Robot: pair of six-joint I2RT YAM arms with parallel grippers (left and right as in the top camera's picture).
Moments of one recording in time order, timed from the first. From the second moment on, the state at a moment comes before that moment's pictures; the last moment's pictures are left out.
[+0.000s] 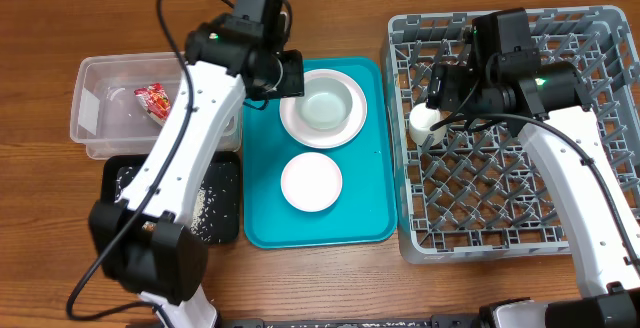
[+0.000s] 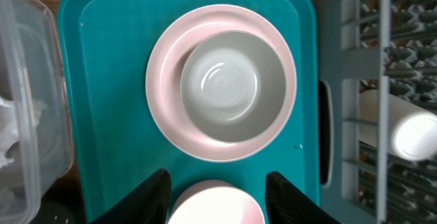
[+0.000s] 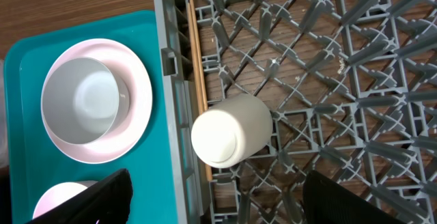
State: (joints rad) left arm -0.31 1.86 1.80 -1.08 0.14 -0.37; right arm 0.20 1.55 1.53 -1.04 0.00 0.33
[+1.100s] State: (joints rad) left arm -0.32 2.21 1.80 -1.02 0.15 -0.40; right arm 0.20 1.55 1.53 -1.08 0.00 0.33
